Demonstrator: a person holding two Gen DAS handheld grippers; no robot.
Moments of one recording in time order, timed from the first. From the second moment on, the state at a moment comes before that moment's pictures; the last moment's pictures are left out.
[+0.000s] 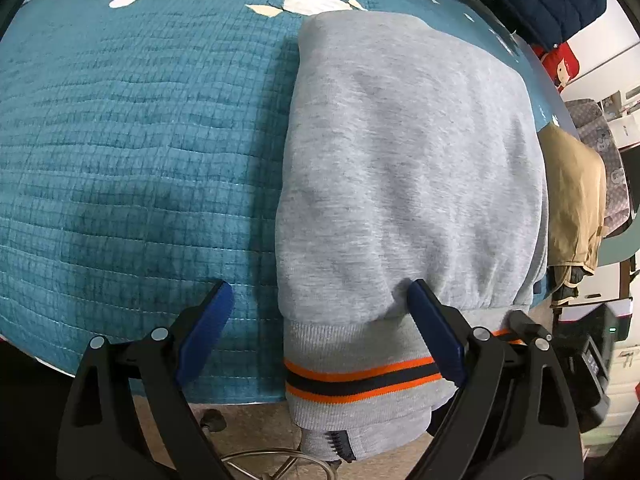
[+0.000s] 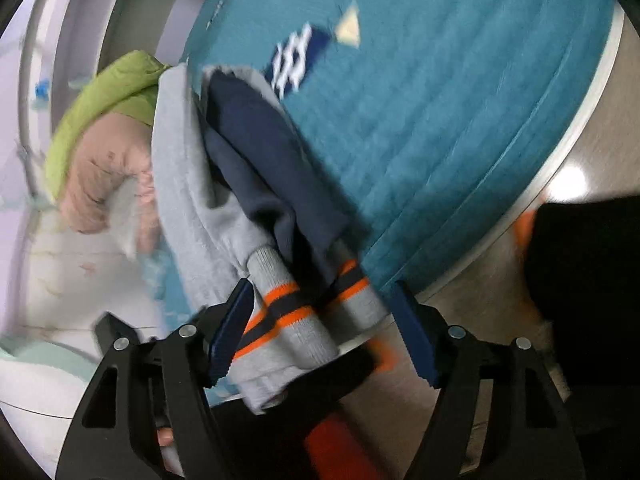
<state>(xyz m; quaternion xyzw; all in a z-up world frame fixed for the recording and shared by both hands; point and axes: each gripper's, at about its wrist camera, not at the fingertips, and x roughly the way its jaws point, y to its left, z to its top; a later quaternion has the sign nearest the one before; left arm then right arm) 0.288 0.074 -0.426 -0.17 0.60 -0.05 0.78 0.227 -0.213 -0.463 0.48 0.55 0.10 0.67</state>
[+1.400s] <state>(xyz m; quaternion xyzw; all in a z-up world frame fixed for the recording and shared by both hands) 0.295 0.004 -0.335 -0.15 0.49 -0.13 0.85 0.274 -0.154 -0.293 0.06 0.40 0.14 0.91</state>
